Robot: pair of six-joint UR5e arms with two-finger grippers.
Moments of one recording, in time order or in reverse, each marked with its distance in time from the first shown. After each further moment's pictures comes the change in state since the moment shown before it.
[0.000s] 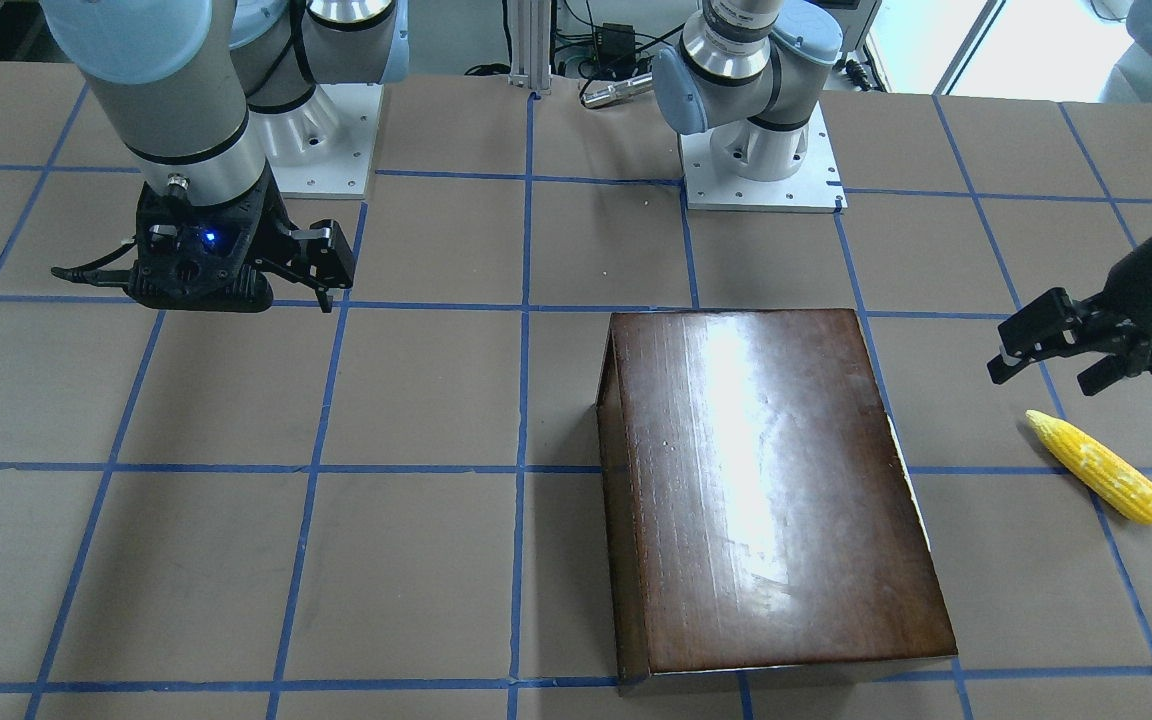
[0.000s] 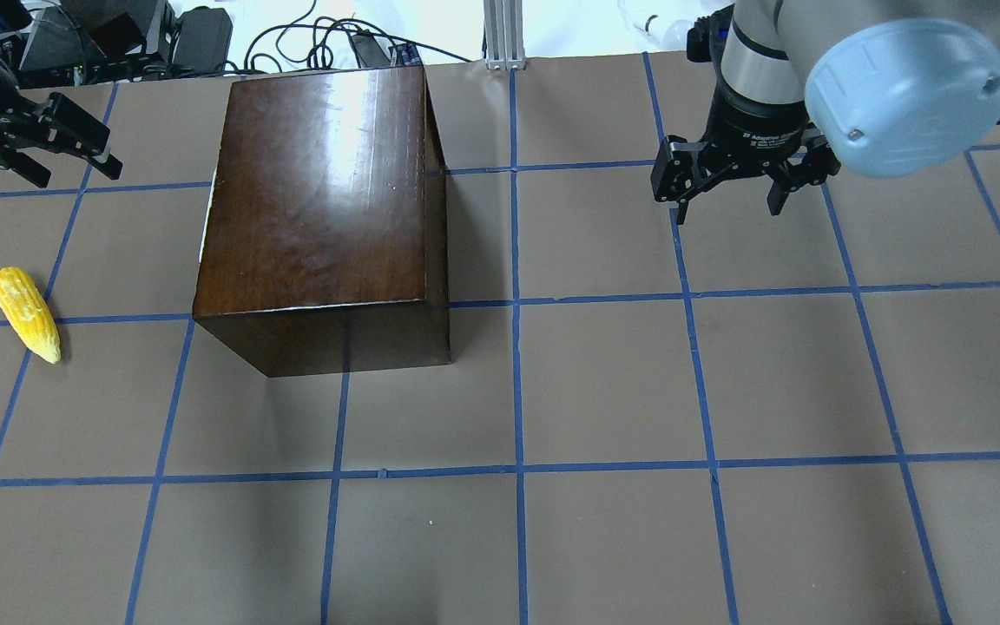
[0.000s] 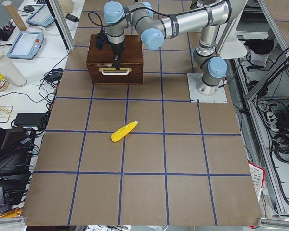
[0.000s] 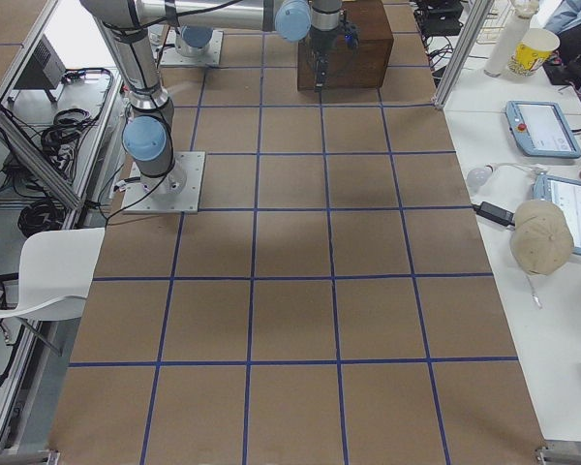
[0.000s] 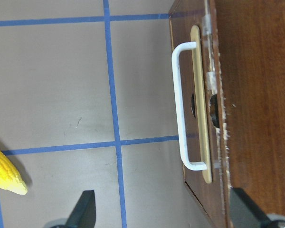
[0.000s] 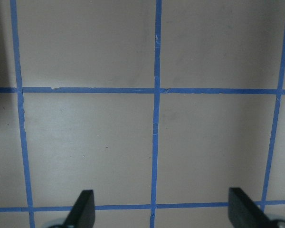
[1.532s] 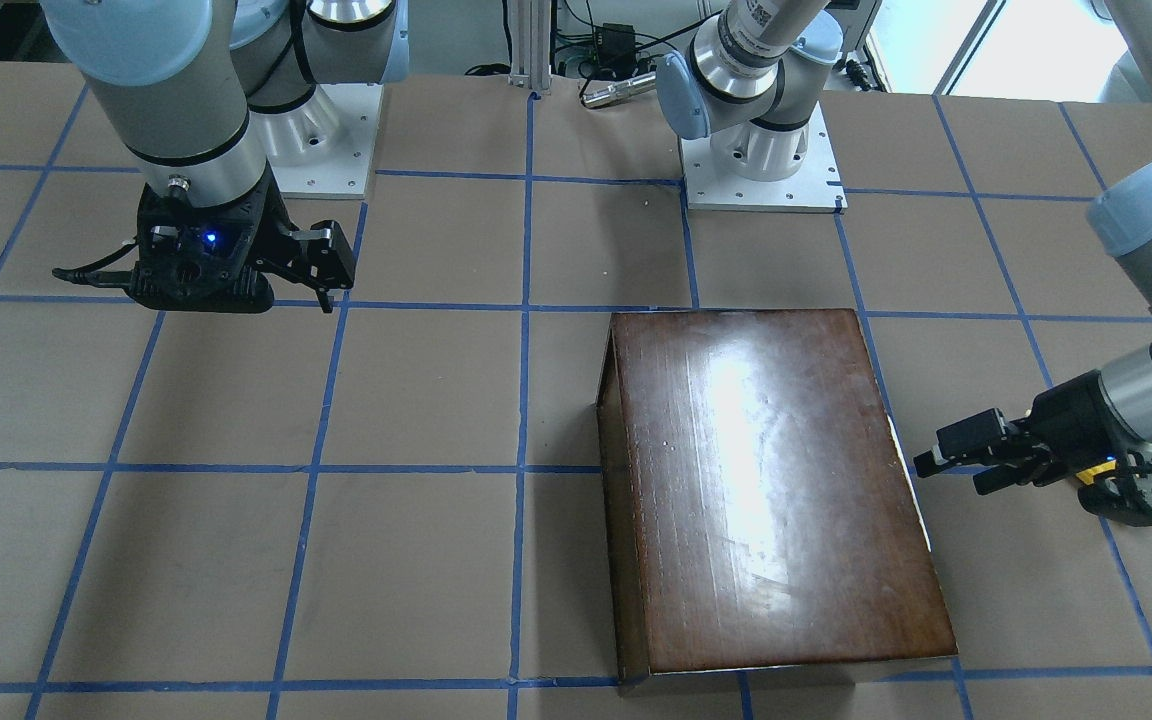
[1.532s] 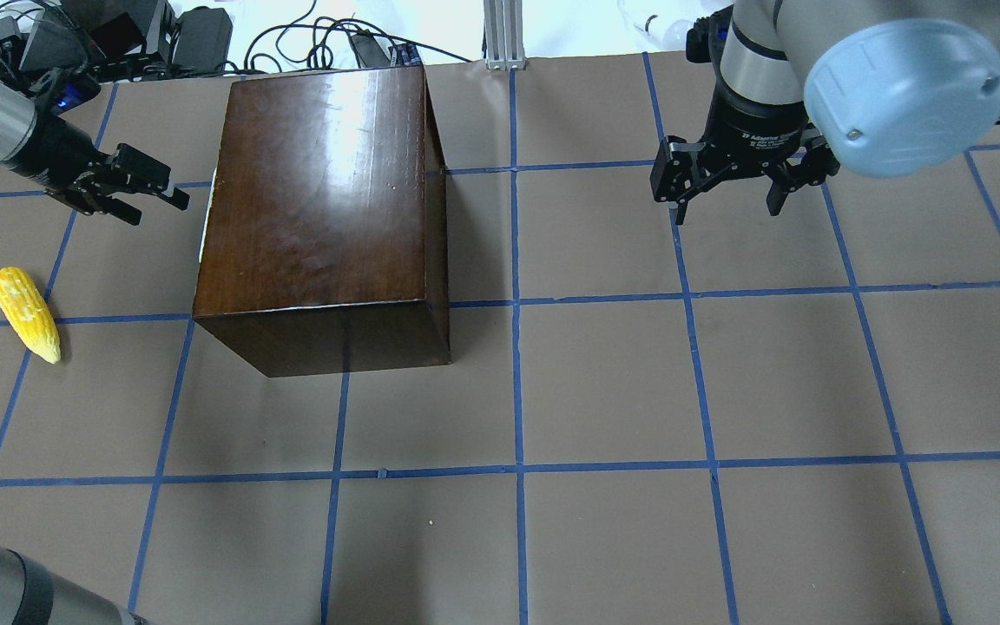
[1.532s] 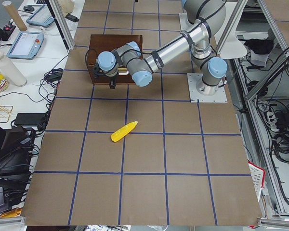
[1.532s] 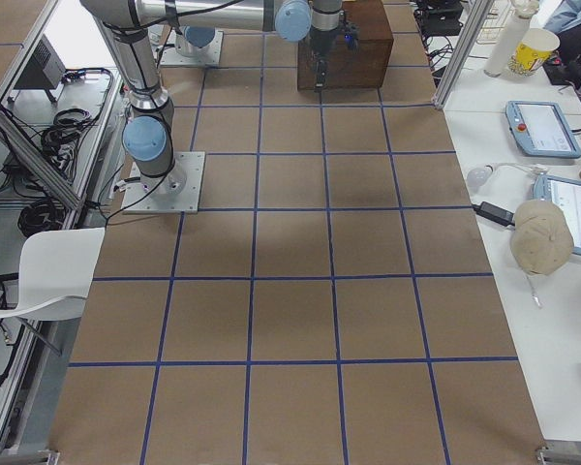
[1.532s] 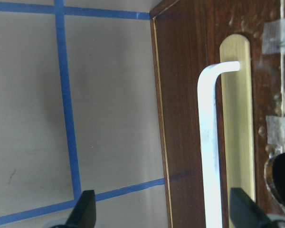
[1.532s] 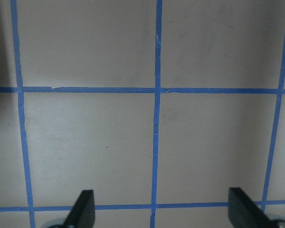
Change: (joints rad) left arm 0.031 -0.186 -0.098 0.135 -0.253 0.059; right arm 0.000 0.001 0.000 0.000 0.002 0.000
